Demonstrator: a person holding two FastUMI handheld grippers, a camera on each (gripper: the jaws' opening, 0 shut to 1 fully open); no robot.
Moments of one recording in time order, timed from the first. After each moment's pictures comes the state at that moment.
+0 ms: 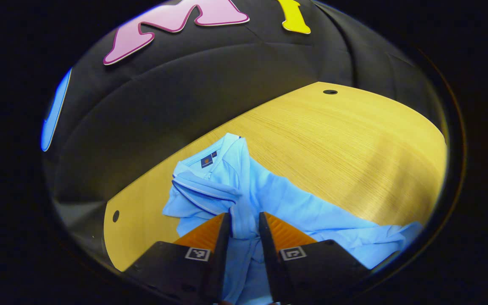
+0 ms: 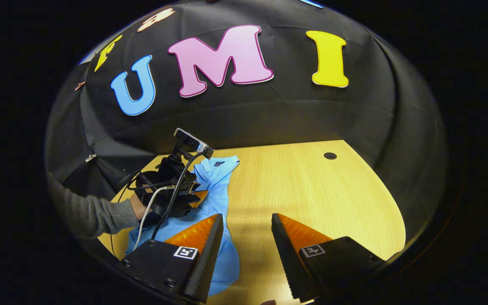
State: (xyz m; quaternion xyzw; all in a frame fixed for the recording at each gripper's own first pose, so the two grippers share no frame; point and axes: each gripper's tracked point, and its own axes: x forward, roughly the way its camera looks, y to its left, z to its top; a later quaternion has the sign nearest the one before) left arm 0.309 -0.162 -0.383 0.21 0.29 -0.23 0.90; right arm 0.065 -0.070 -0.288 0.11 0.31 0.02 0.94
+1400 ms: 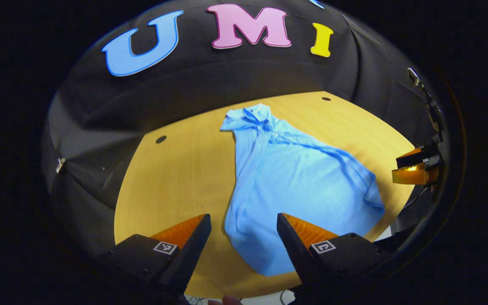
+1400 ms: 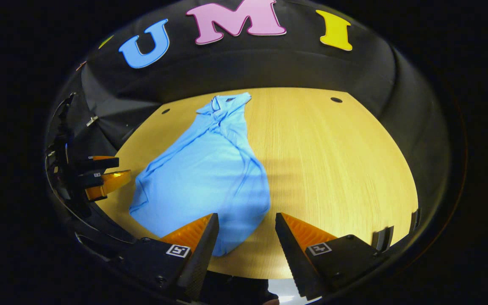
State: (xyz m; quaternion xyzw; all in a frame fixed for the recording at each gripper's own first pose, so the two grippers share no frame) left arm 0.018 0.040 -0.341 0.10 0.38 -0.16 0.91; right arm -0.086 0.023 -0.368 0.10 0.48 0.03 0.87
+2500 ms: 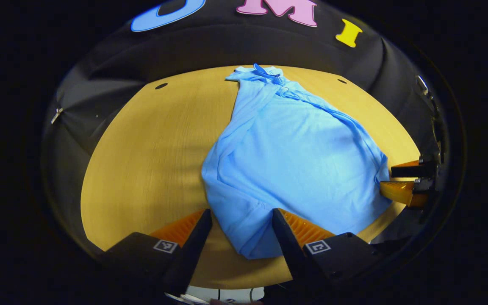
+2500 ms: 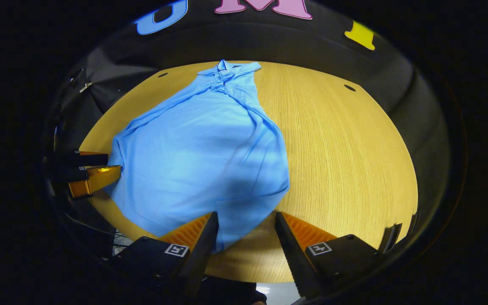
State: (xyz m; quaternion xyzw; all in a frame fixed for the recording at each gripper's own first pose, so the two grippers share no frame) left arm -0.001 0.024 -0.416 0.02 0.47 -0.13 0.87; right arm -0.101 0.041 -0.430 0.02 0.53 0.04 0.84
